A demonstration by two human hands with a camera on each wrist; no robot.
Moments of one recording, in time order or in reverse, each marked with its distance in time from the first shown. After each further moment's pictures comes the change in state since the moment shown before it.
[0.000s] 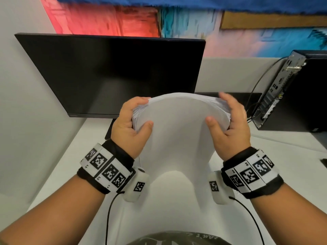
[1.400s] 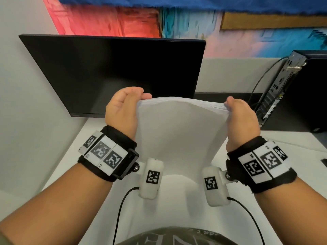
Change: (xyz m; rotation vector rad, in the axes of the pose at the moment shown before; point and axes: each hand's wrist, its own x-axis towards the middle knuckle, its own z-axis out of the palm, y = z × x) left_hand 0.034 0.027 0.005 -0.487 0.294 -0.457; right_hand 0.028 -0.023 -0.010 0.362 0.077 0.551
